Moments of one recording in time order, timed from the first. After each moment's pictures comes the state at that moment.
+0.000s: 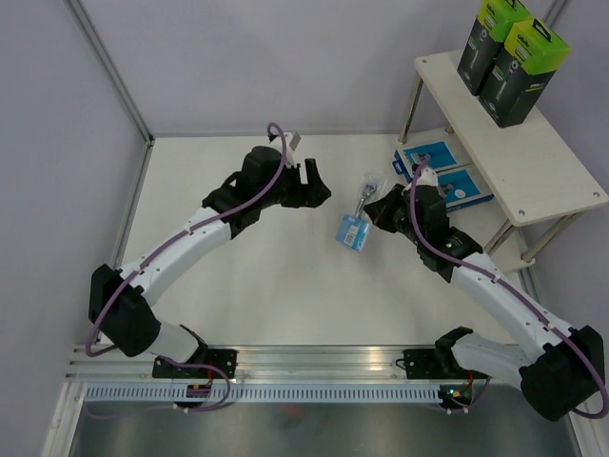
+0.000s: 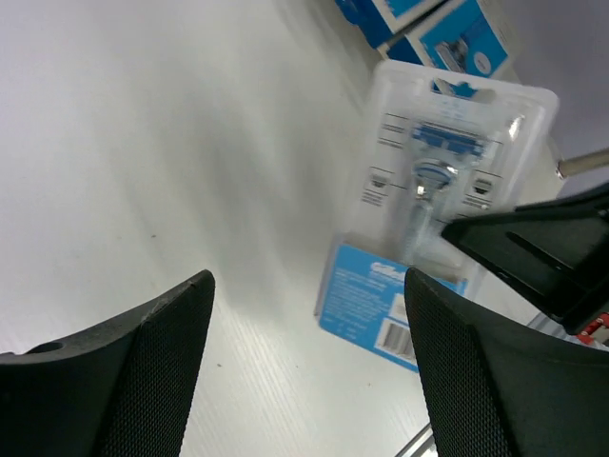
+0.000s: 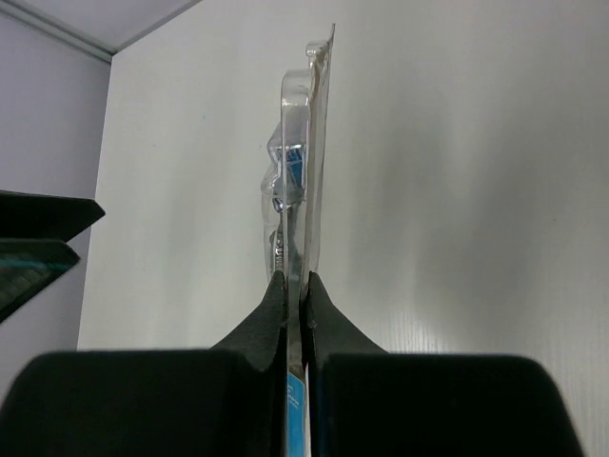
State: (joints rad) left arm -0.67 1.47 1.30 -0.29 0.08 -0.47; right arm 0.49 1.10 0.86 -0.17 0.07 0.74
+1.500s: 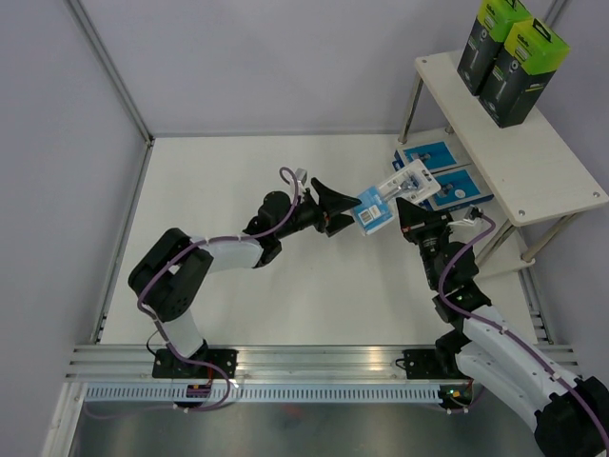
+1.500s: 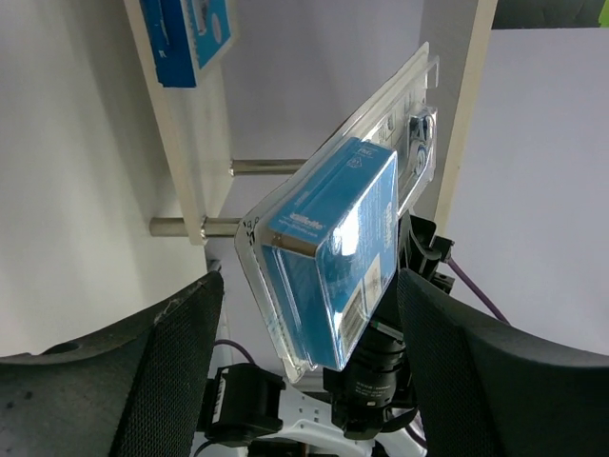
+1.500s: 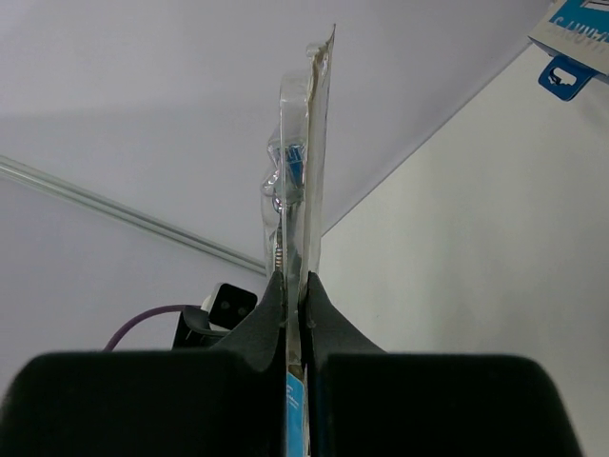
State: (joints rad) left arm -0.69 1.72 0.86 0.85 0.40 -1.50; right arm 0.46 0.74 0.34 0.53 0.35 1.03
